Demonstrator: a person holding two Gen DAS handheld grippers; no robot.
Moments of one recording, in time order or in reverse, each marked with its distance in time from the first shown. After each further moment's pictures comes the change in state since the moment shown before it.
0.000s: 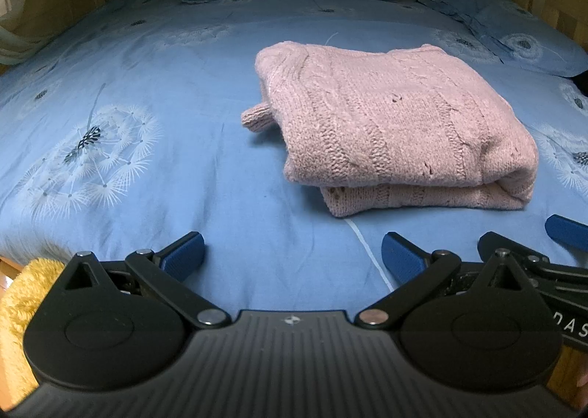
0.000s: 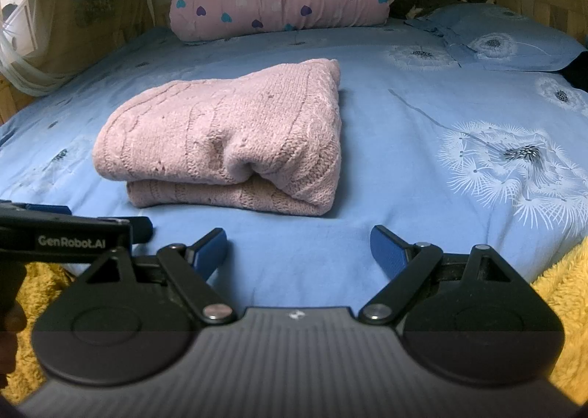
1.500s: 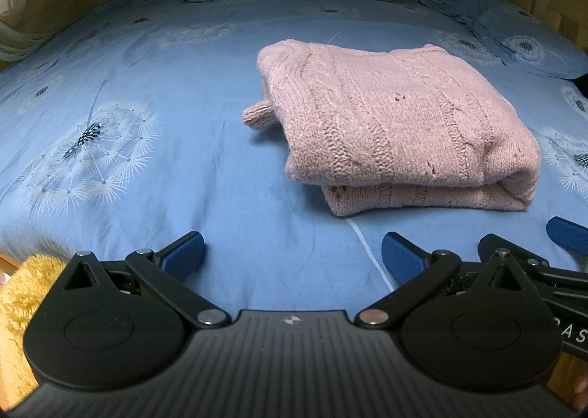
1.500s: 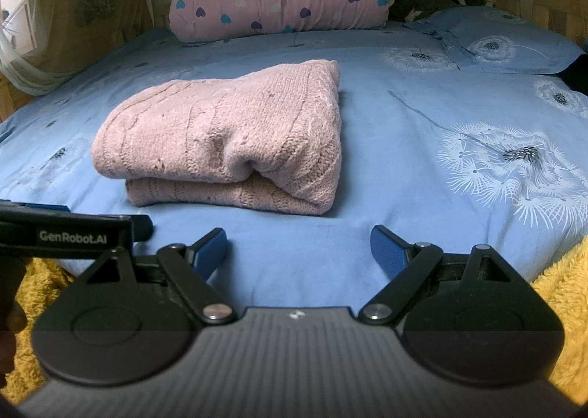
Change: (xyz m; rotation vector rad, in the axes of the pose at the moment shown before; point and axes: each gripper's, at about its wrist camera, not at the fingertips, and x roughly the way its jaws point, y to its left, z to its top) left arm 0.003 0.002 -0.002 -0.011 -0.006 -0.002; right arm 0.001 0.001 -0.002 -0.007 -0.007 -0.008
